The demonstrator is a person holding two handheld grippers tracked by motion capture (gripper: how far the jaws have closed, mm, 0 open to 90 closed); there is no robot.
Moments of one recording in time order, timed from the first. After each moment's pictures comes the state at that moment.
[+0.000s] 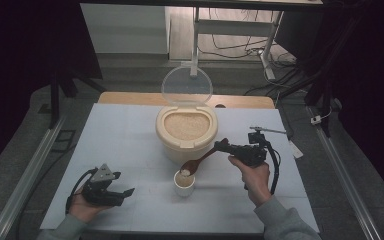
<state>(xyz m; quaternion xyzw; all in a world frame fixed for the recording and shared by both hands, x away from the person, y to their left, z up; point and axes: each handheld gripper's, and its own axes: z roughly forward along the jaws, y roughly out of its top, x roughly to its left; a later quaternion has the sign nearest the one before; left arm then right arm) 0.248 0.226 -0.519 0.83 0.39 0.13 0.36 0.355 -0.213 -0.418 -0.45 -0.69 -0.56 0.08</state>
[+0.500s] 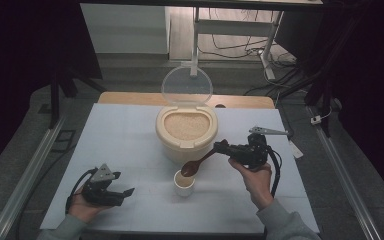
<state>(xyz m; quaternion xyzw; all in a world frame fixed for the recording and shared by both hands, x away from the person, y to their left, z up) 0.248 0.226 -0.519 0.83 0.39 0.13 0.36 0.342 -0.210 -0.407 -0.38 -0.72 -0.57 0.03</state>
